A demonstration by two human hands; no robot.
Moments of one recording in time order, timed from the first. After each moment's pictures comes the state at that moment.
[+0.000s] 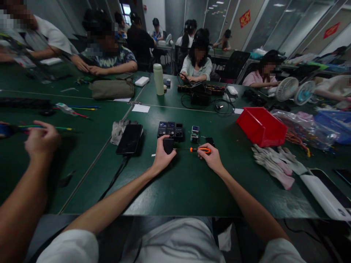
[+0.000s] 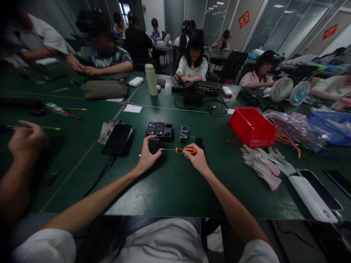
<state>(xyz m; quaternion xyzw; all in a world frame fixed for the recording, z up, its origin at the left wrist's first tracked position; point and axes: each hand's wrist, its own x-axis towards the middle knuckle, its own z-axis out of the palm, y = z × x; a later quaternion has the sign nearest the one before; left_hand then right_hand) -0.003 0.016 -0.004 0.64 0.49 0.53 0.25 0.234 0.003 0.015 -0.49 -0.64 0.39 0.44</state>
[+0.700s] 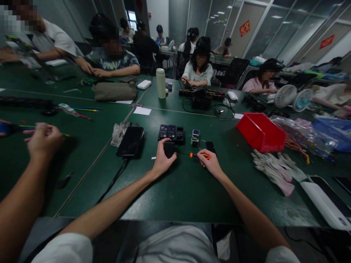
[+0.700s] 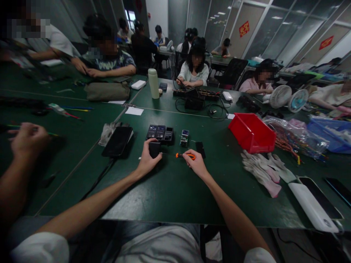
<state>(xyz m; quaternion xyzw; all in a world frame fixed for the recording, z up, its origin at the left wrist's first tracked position) -0.003 0.015 -0.003 0.65 0.48 0.54 0.25 0.233 0.005 0.008 -0.49 -0.62 0.46 0.42</state>
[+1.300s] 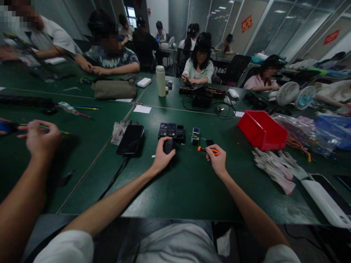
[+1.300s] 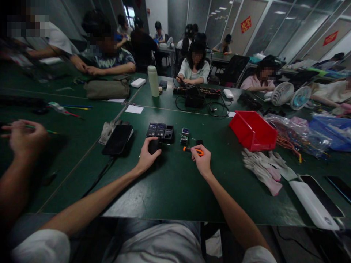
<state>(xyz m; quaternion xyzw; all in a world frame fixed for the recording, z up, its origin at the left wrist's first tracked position) -0.005 0.020 -0.002 0.61 0.47 0.56 0.31 0.238 0.003 0.014 -0.51 -0.57 0.33 0.55</state>
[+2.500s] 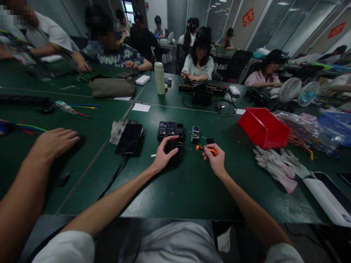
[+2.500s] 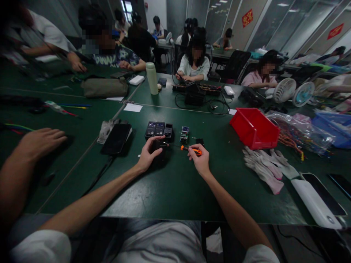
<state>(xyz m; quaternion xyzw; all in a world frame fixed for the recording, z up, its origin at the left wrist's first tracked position) 0.000 0.020 0.005 0.60 0.36 0.56 0.45 0.233 0.002 0.013 -0.49 -0.58 0.35 0.55</state>
